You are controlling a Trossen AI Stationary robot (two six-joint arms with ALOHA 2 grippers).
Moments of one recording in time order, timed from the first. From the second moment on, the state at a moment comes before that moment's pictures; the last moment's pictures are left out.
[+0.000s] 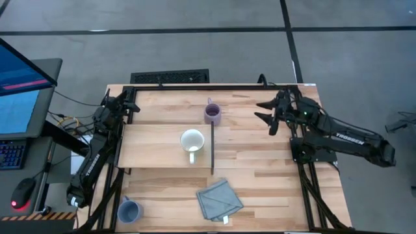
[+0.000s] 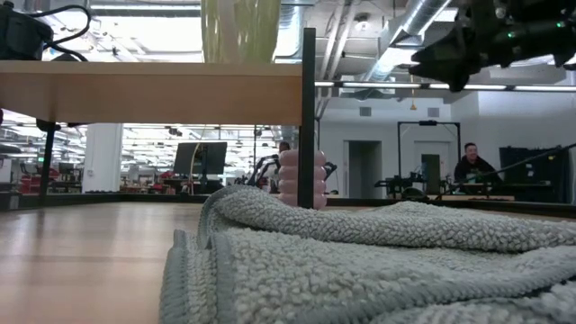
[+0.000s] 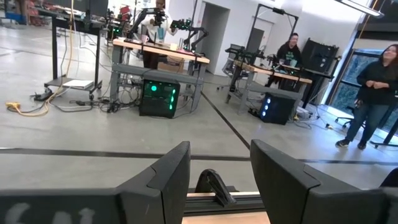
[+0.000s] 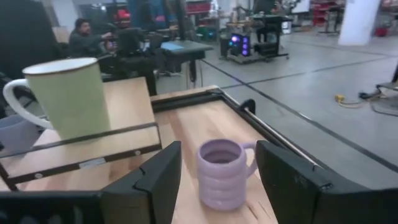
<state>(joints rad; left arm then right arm) 1.26 0.01 0.01 0.03 -0.03 -0.24 -0.48 0.53 0.37 0.07 -0.22 0.01</state>
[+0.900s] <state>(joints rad) 1.26 0.01 0.01 0.03 -0.03 -0.24 -0.44 0.31 0.02 0.27 -0.20 0.05</state>
